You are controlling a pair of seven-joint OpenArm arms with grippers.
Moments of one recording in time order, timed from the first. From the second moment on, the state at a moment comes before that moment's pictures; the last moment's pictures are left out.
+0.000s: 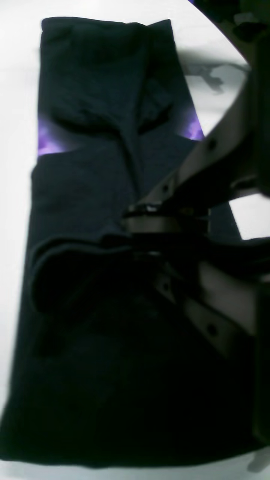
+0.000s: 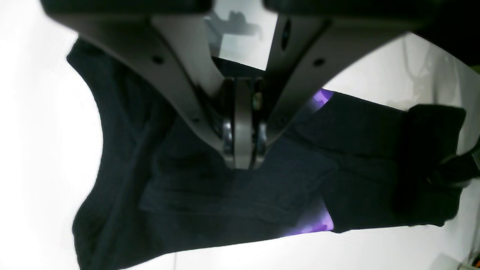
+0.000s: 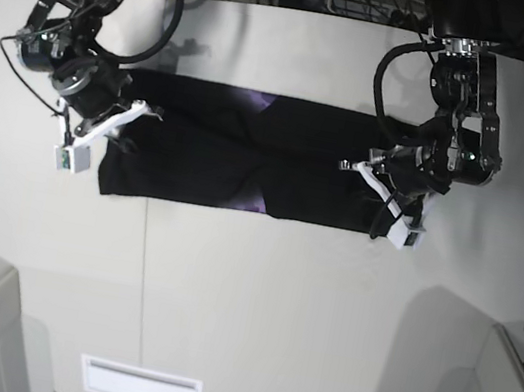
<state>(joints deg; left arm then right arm) 4.1 -4.8 -12.0 100.4 -33.4 -10.7 69.6 -9.5 -1.1 22.0 111.0 32.5 20.5 -69.2</state>
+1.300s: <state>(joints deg) 1.1 -3.2 -7.8 98.6 -33.4 -7.7 69.9 -9.2 -1.1 22.0 111.0 32.5 20.5 -69.1</state>
